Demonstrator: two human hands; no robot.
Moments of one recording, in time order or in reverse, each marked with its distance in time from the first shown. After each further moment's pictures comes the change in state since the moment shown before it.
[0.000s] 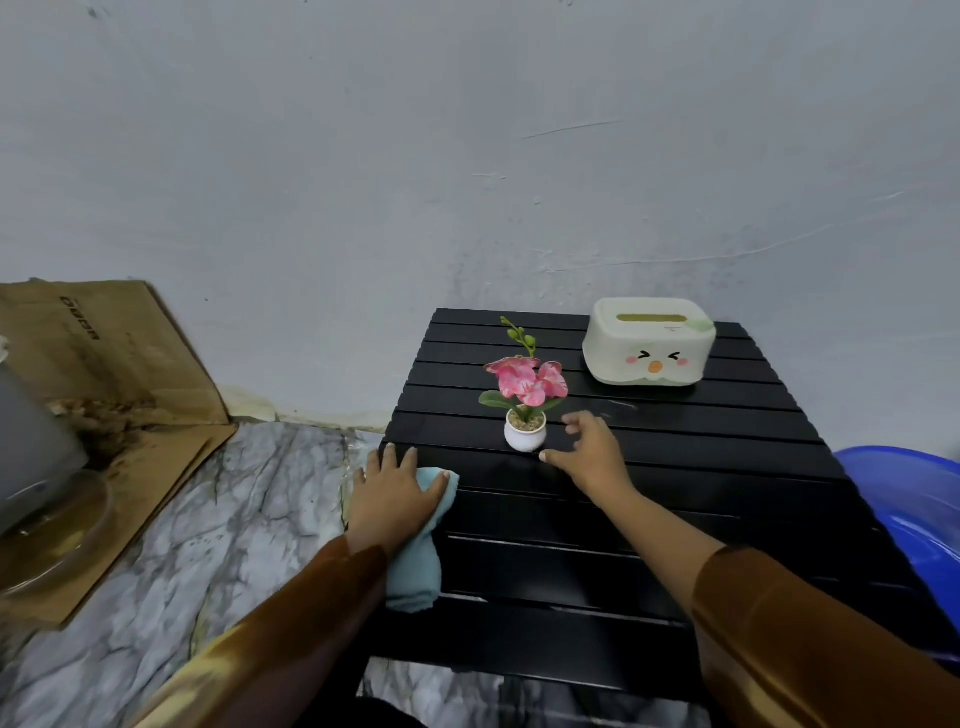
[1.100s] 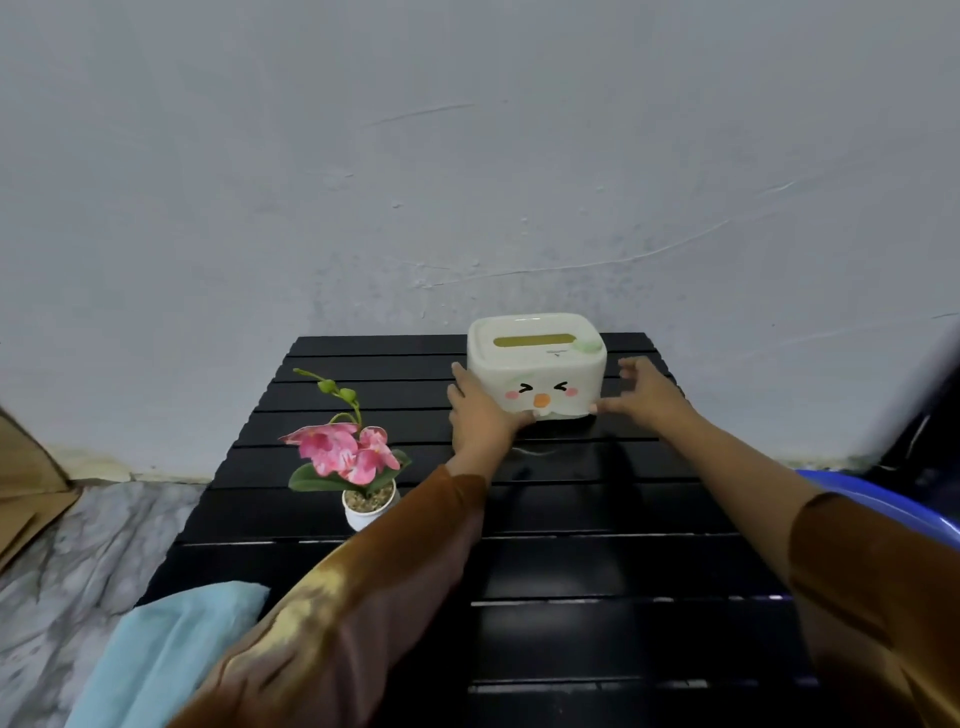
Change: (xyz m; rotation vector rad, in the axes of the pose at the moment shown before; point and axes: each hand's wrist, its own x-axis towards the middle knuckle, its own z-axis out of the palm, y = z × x) left_hand 0.130 0.282 0.032 -0.819 -0.052 -0.008; right_hand 0.134 0.073 -0.188 -0.038 0.047 0.151
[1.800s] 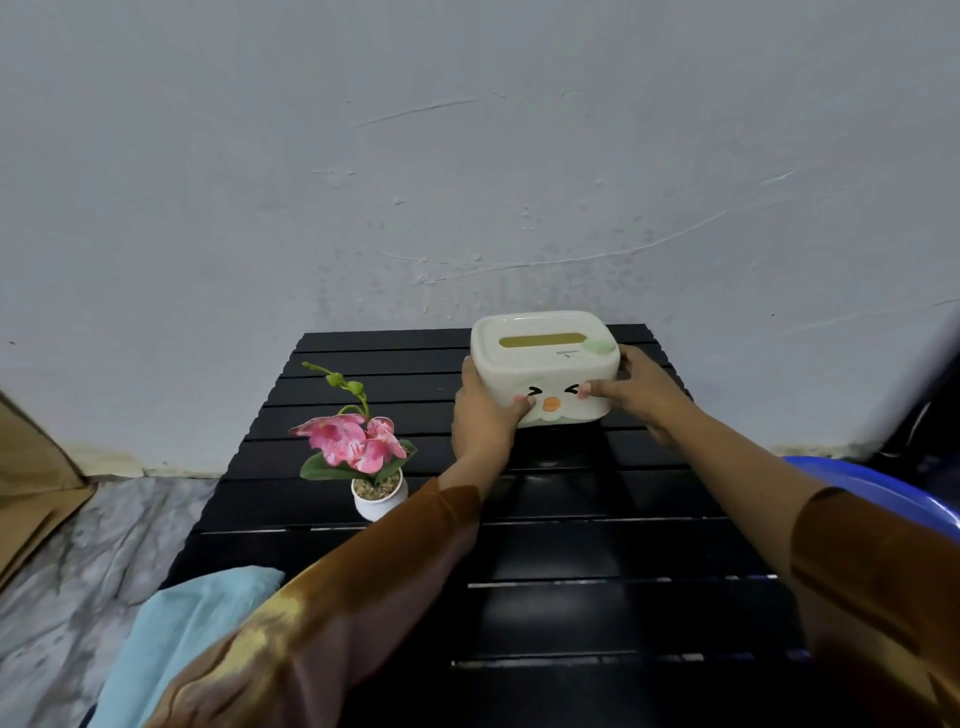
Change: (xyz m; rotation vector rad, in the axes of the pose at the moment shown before) left_hand -0.022 -0.004 -0.006 -0.046 0.098 0.122; right_hand -0.011 -0.004 0.004 0.345 -0.072 -0.047
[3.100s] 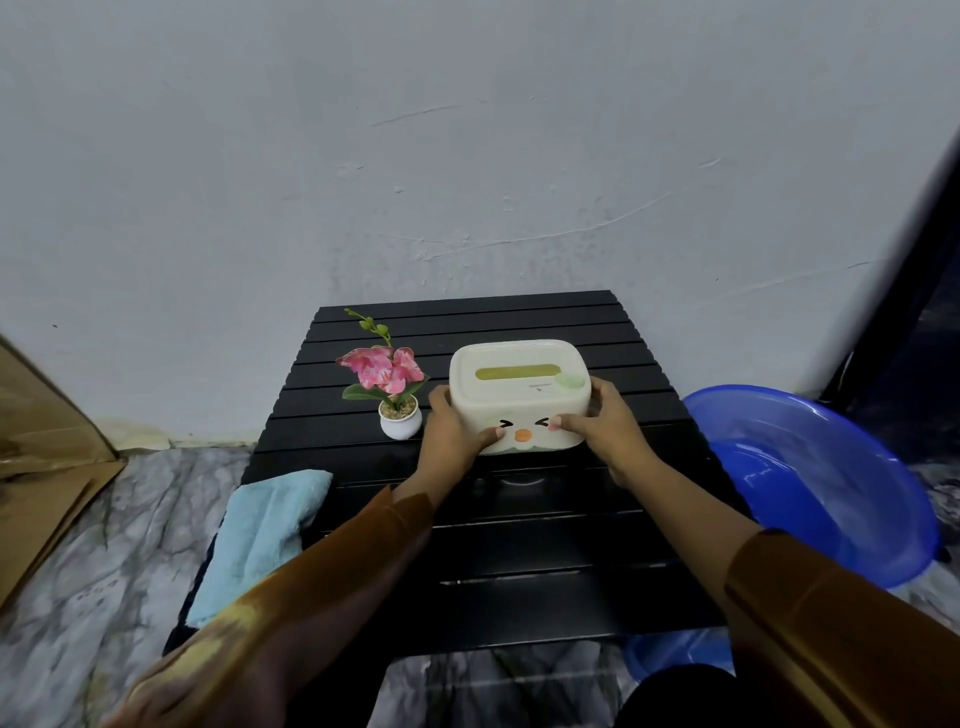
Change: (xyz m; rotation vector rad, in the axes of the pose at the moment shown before) left_hand -0.112 -0.033 -0.068 0.028 -0.184 0.019; right_hand -0.155 0.022 0.035 0.118 0.100 0.074
